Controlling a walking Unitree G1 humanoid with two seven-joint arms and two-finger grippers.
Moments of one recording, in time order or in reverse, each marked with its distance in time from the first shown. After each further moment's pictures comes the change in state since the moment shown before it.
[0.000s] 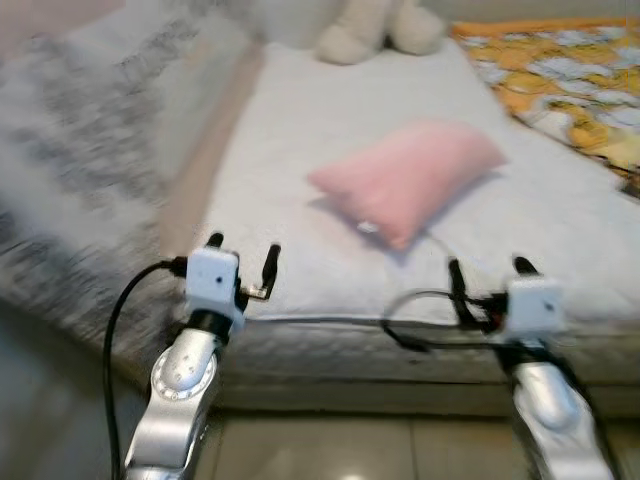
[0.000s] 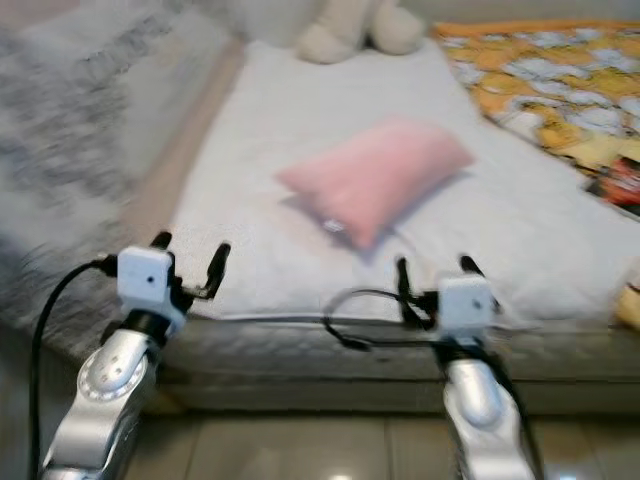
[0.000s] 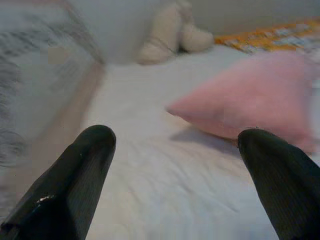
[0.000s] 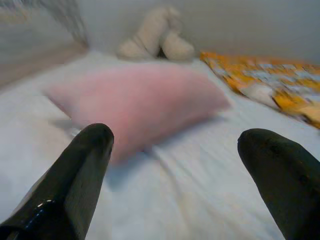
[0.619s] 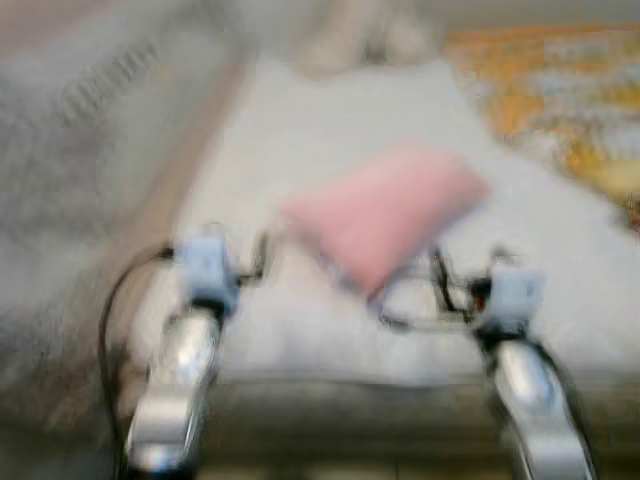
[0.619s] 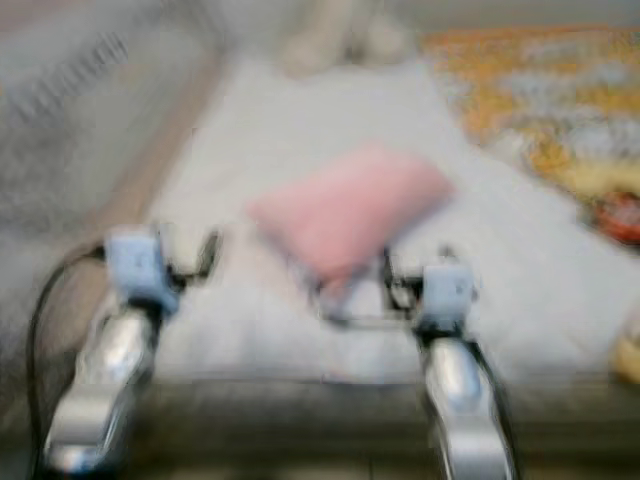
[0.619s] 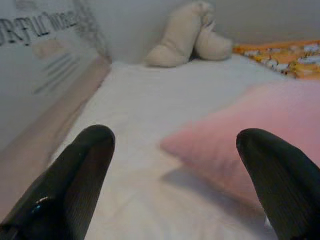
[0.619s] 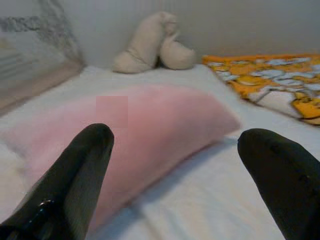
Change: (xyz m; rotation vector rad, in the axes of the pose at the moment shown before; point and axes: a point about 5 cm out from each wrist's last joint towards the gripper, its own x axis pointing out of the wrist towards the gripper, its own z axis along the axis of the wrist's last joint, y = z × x) left arm 0.014 0.011 0.005 -0.100 0.015 0.132; right arm 0.020 0.021 0.013 0.109 -0.031 0.028
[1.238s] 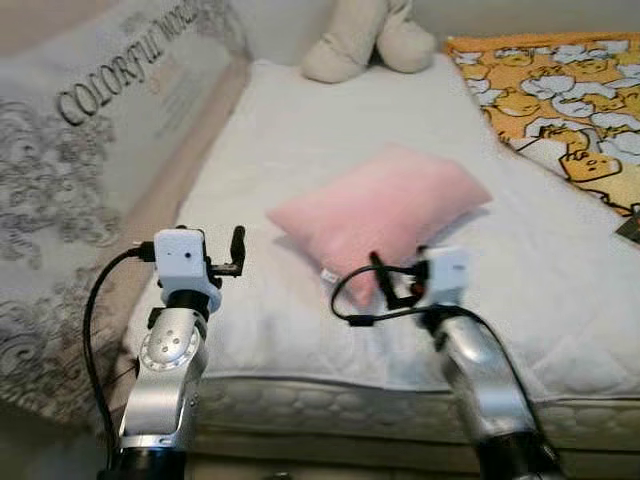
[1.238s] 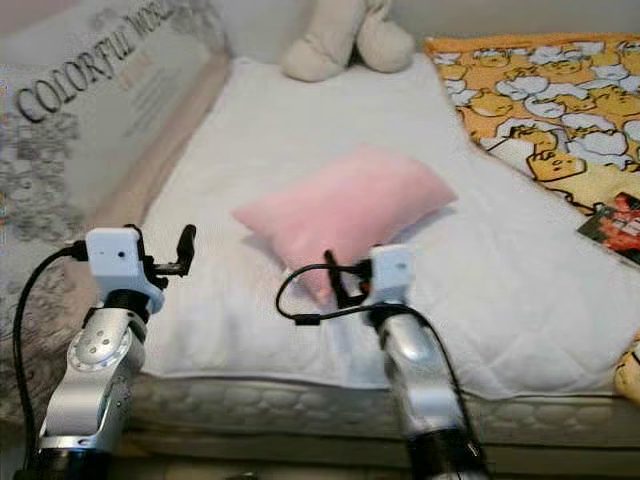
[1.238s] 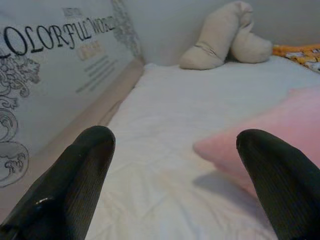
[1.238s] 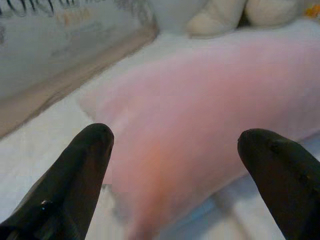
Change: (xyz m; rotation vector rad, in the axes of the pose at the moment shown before) left arm 0.008 0.021 -0.004 0.040 0.005 0.079; right arm 0.051 0.051 -0.042 0.135 0.156 0.282
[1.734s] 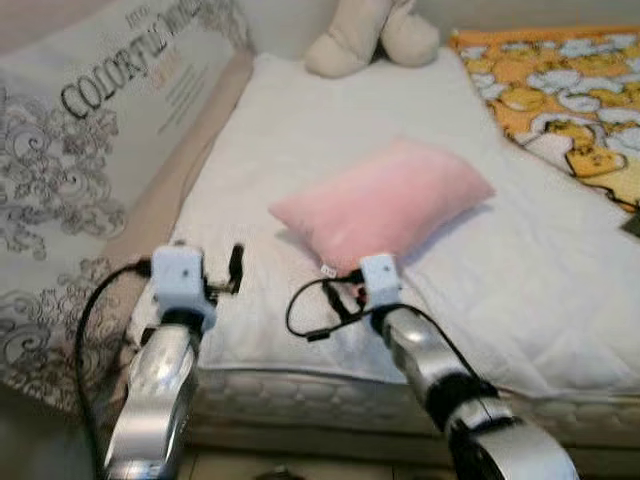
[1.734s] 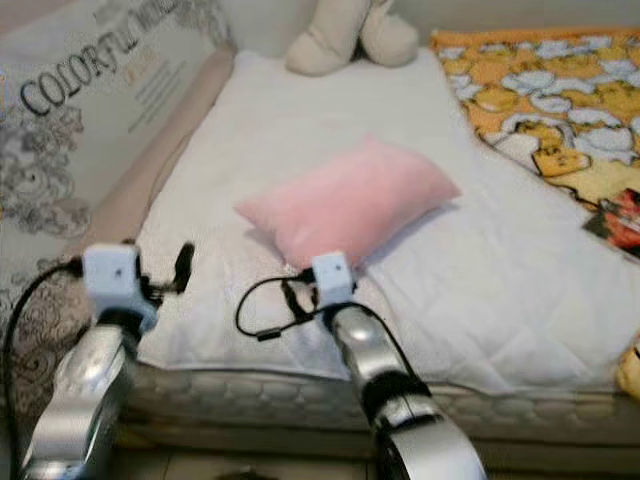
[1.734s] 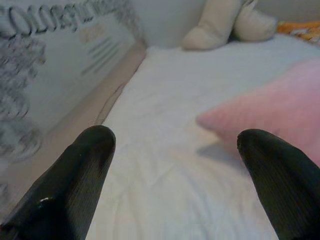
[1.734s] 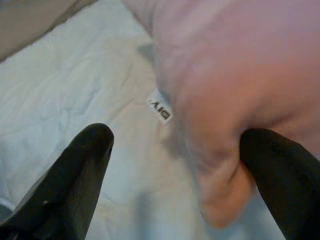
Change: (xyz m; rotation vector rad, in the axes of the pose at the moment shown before) left arm -0.026 0.008 -0.010 0.036 0.054 -0.007; right arm 0.041 0.048 -0.036 -0.058 0.302 0.142
